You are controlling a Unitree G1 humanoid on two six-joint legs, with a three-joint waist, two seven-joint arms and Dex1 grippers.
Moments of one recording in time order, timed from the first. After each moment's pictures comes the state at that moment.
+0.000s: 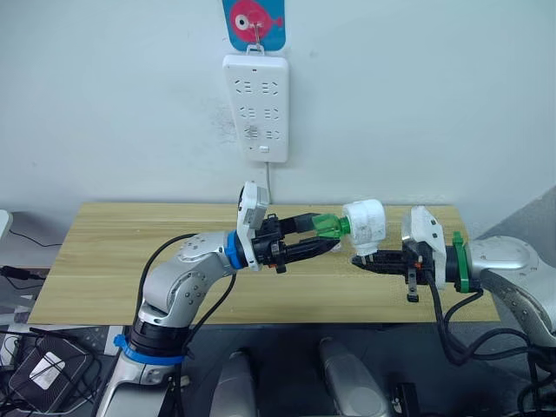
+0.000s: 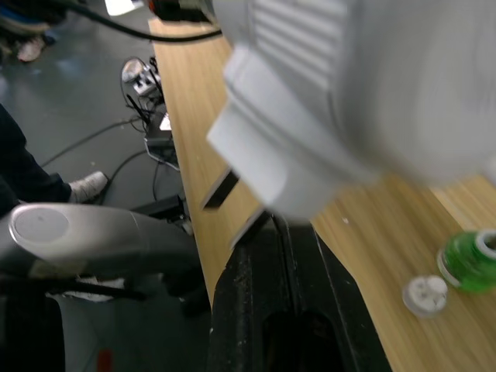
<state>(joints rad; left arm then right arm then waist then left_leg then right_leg) -0.41 0.36 -0.09 -0.25 -0.72 0.59 -0.95 -0.26 -0.87 0.06 -0.42 0.56 0.59 1.02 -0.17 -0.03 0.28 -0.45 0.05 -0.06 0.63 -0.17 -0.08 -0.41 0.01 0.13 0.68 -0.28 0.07</state>
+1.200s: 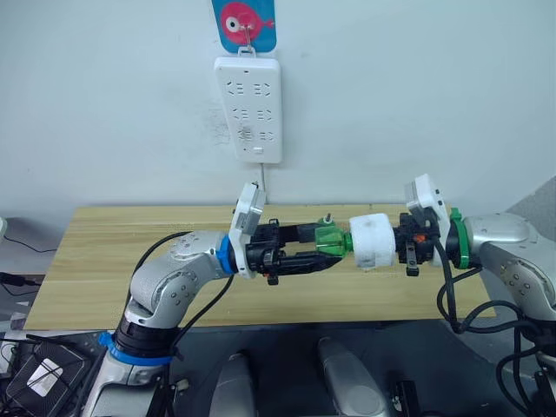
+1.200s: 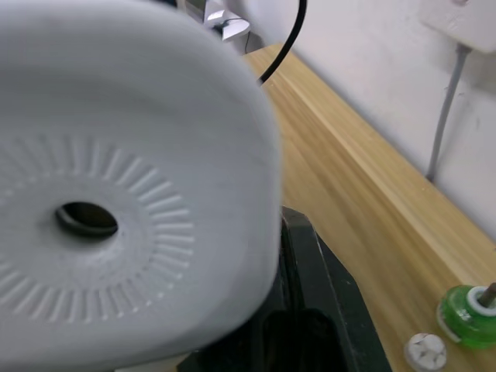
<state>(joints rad) -0.43 0.43 -0.09 -0.32 -0.83 0.67 -1.03 -0.42 -0.78 0.00 -0.42 0.70 0.79 1.02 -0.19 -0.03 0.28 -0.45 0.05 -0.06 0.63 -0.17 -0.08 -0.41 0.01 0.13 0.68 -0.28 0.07</state>
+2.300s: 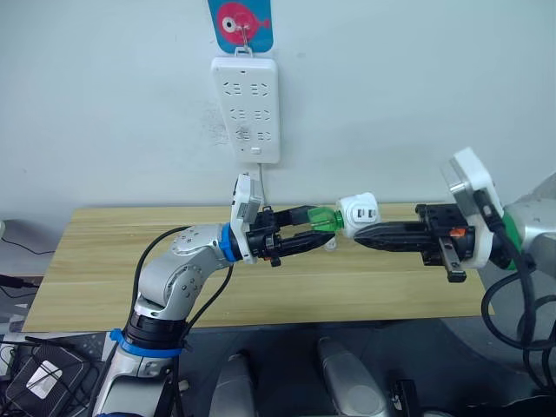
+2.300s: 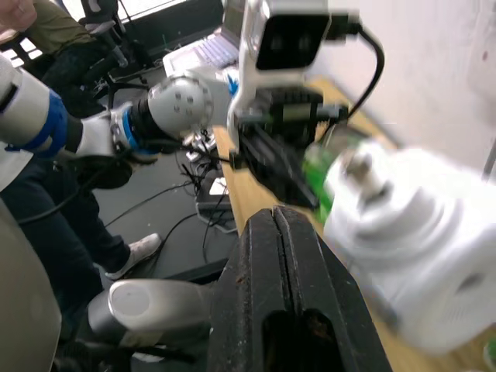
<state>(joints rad) -0.45 0.39 -0.08 -0.22 -0.70 0.56 -1.00 -0.52 -0.91 -0.17 -0.55 1.11 1.00 0.90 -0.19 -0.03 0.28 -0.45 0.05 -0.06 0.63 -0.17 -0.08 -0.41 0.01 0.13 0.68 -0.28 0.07</state>
